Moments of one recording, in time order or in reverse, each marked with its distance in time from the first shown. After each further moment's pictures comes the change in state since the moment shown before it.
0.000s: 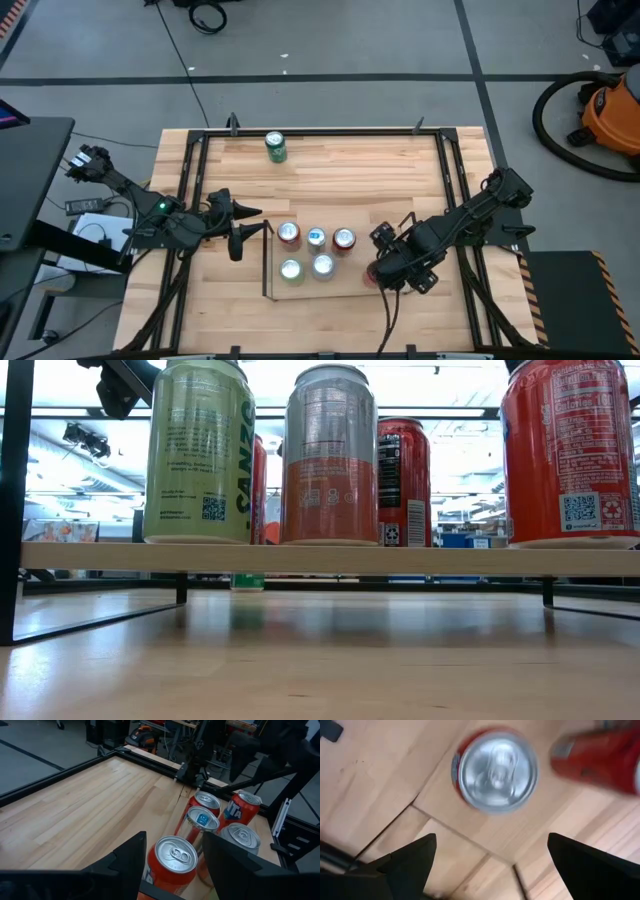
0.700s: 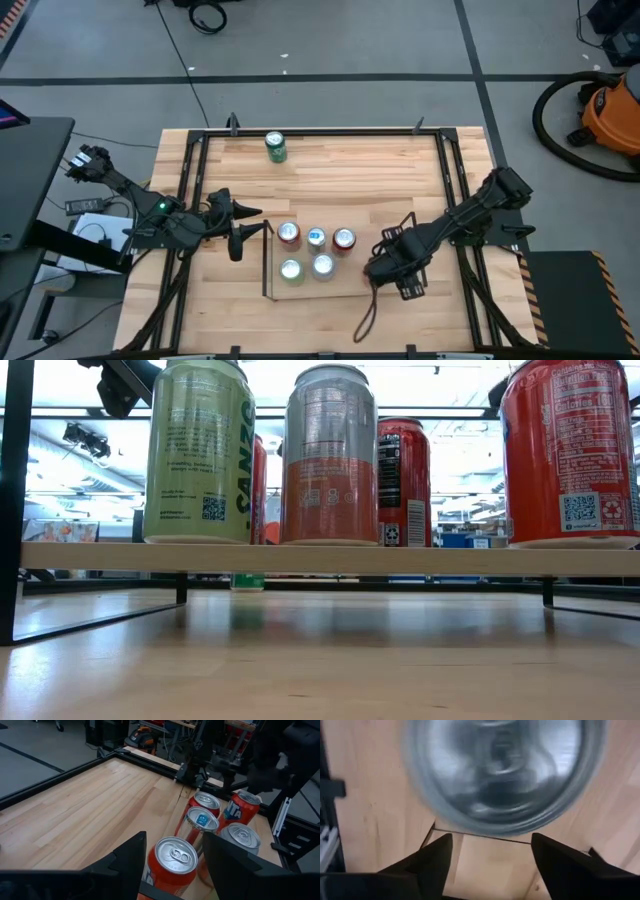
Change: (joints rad) left arm 0.000 0.000 0.000 0.006 0.000 0.017; right arm -0.034 0.000 -0.228 0.158 -0.124 0.459
